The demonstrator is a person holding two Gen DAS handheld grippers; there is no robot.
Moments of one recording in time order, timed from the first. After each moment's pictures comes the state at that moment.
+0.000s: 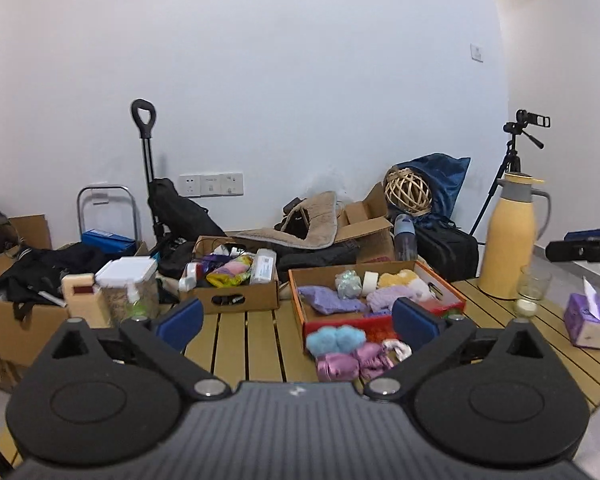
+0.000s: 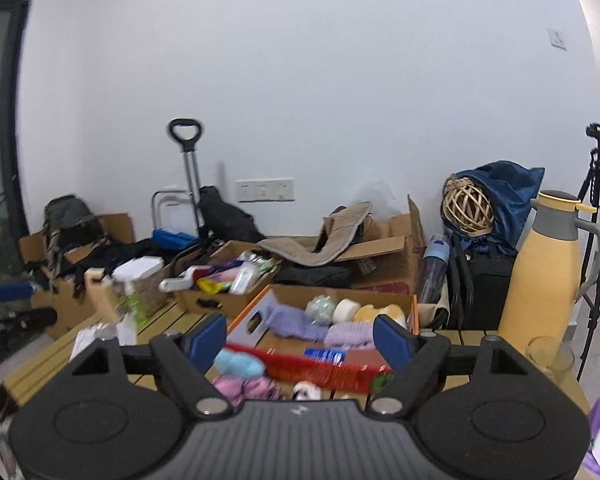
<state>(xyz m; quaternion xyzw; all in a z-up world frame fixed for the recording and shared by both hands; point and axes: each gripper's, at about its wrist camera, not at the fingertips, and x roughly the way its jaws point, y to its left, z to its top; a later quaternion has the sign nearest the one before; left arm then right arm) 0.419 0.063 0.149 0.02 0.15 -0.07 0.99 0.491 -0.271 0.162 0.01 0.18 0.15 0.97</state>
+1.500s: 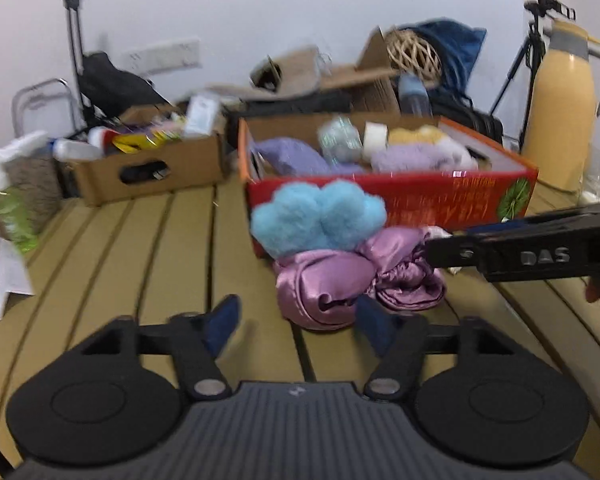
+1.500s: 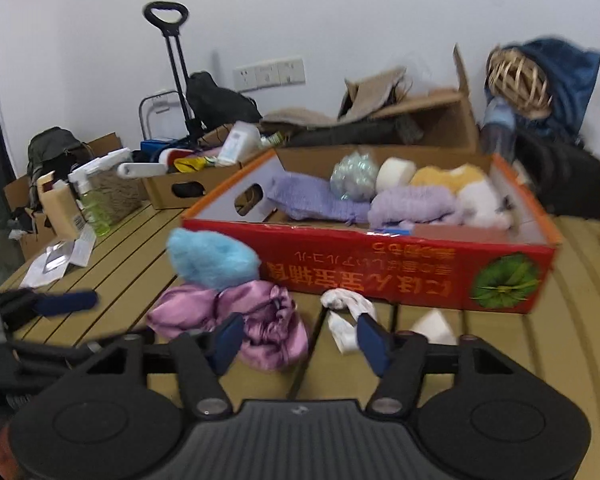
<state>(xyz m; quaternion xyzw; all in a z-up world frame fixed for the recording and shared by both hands) 0.640 0.000 -0.049 0.04 0.30 -0.10 0.95 0.688 -0.195 -0.038 0.05 0.32 0.18 0.93</state>
